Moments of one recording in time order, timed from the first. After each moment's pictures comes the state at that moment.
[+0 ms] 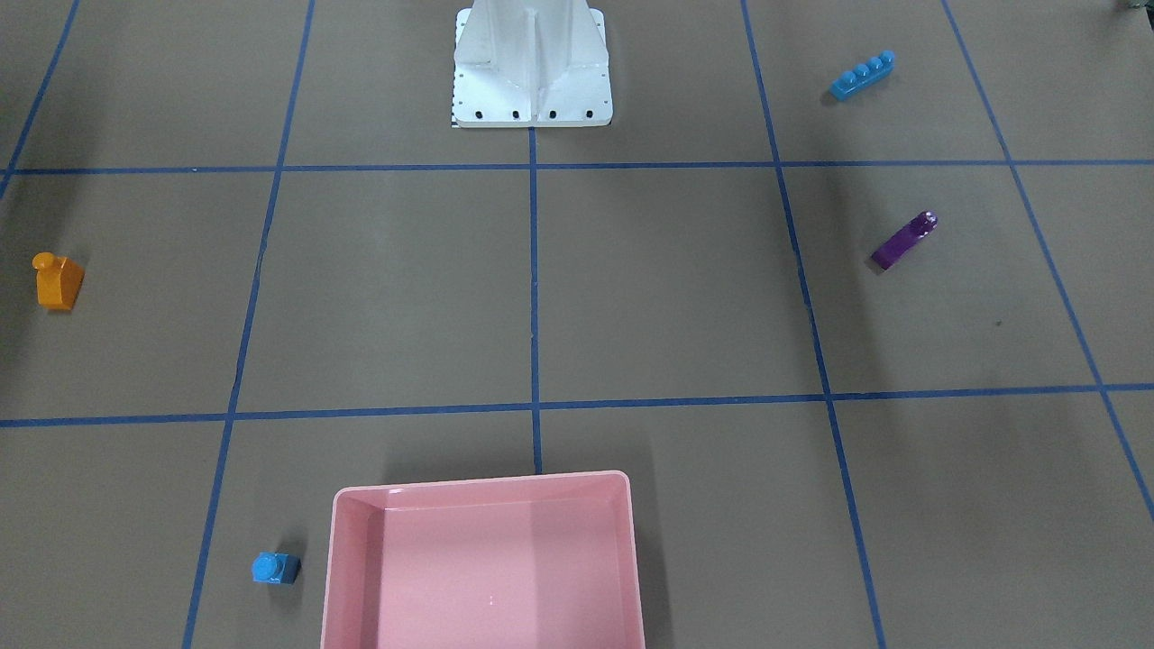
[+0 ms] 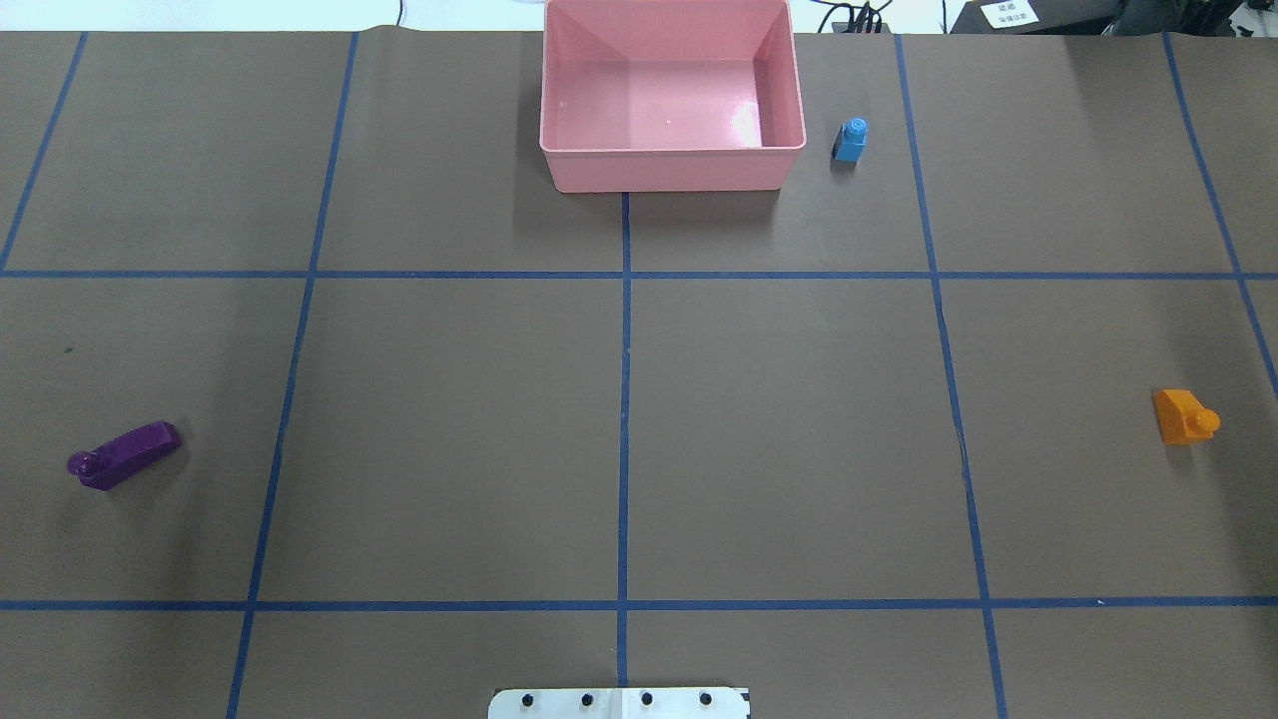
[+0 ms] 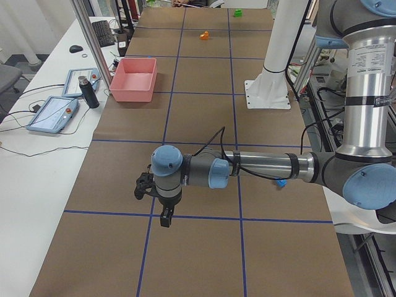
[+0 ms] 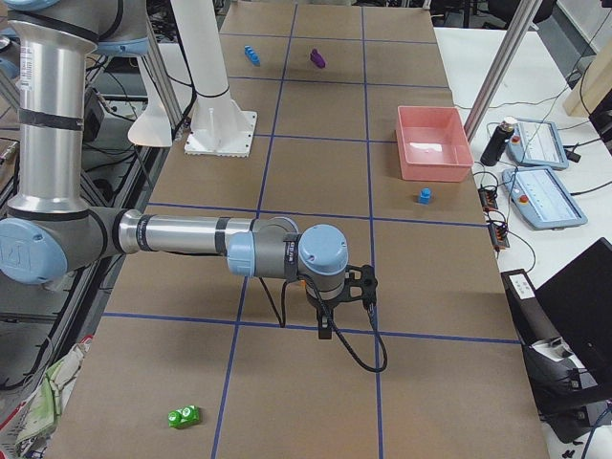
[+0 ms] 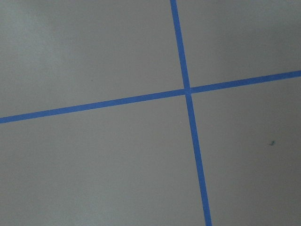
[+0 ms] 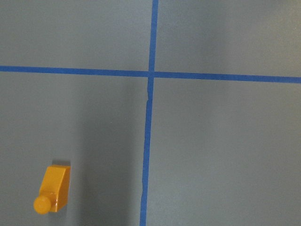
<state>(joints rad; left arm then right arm) -1.59 -1.52 -1.65 -1.62 -2.30 0.11 1.65 -1.70 1.73 -1.59 2.39 -0.08</state>
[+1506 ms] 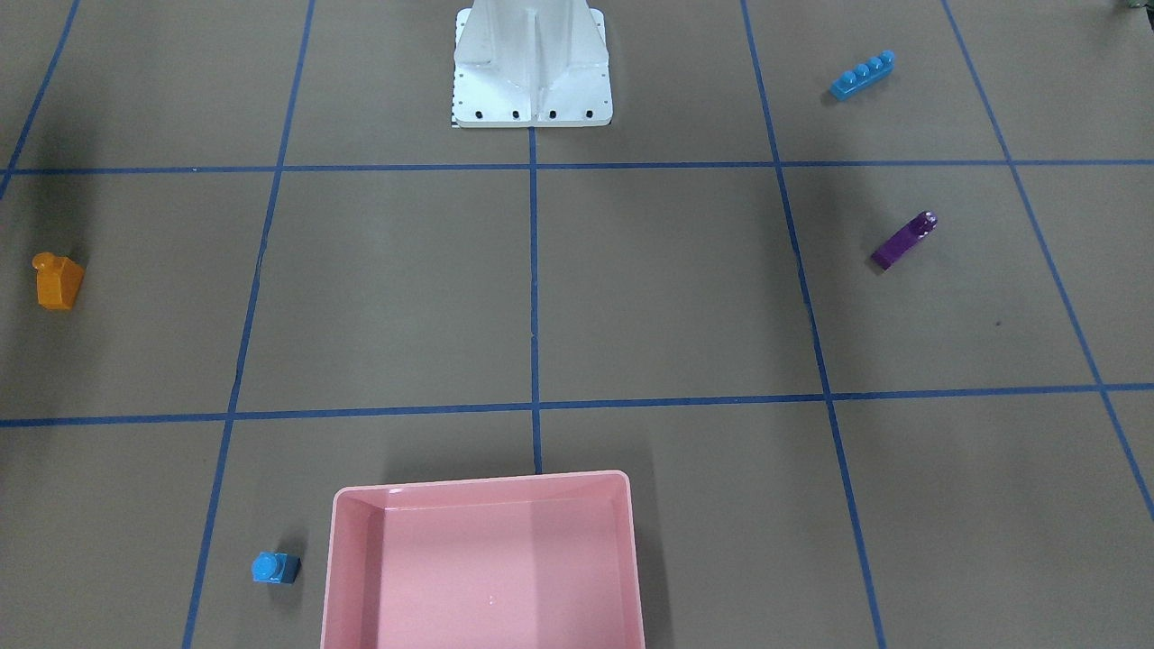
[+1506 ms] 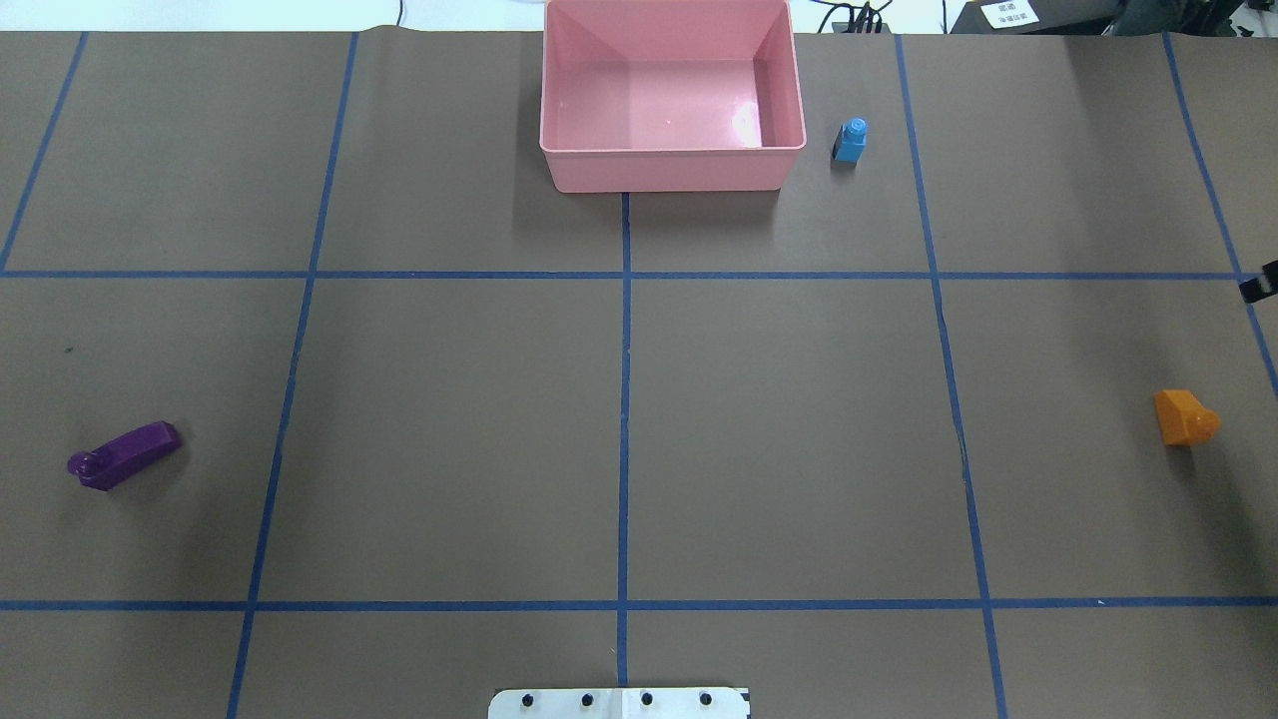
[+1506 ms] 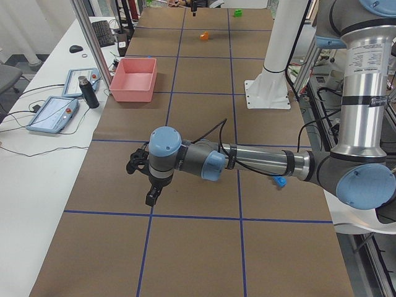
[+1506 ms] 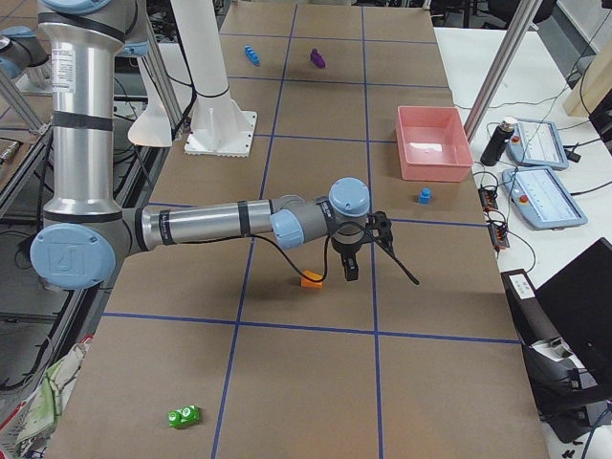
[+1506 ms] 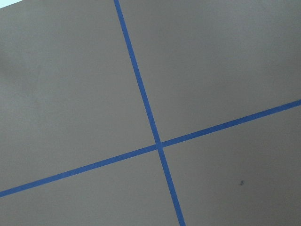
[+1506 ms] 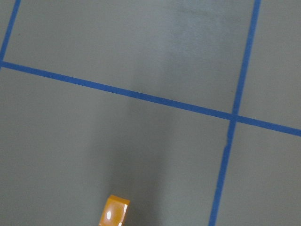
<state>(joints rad) -1.58 -1.55 -1.68 -1.78 -2.35 0.10 1.30 -1.62 1.75 -1.32 2.38 0.27</state>
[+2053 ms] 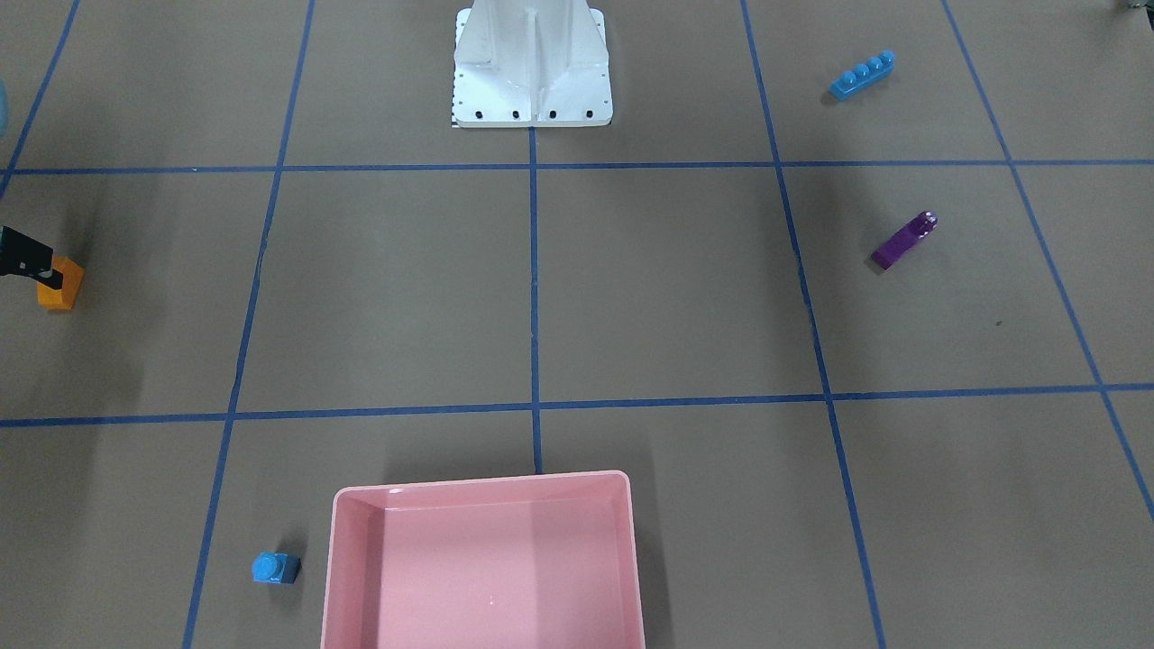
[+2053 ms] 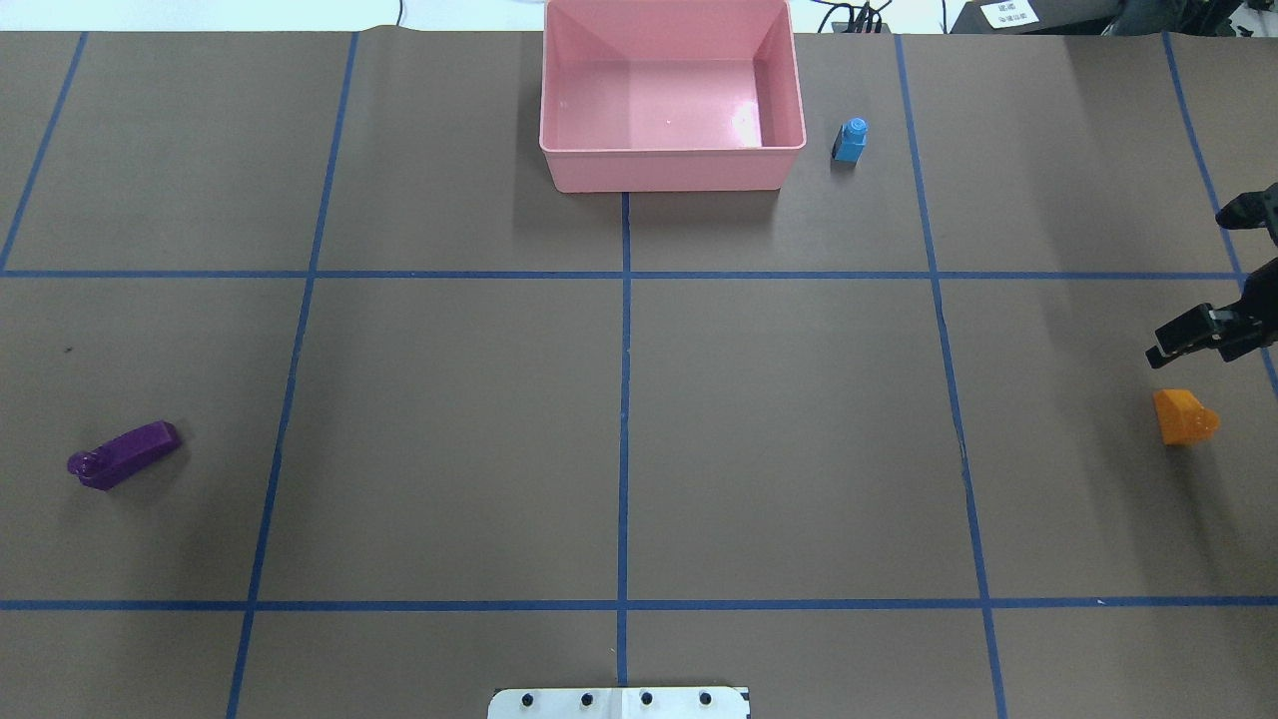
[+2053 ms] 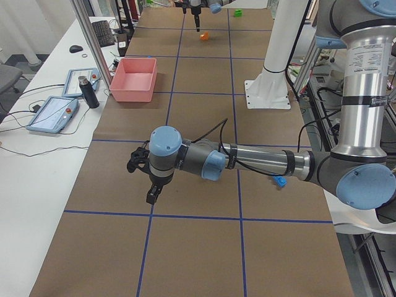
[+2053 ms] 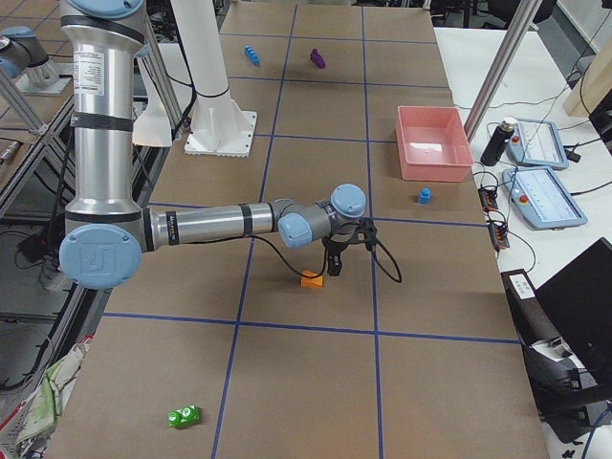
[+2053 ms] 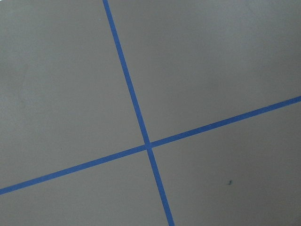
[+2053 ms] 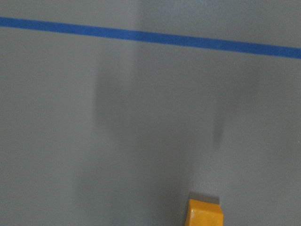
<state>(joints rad) -1.58 -1.56 -1.69 -1.78 -2.36 0.09 1.13 -1.63 1.68 -1.30 2.37 0.43</state>
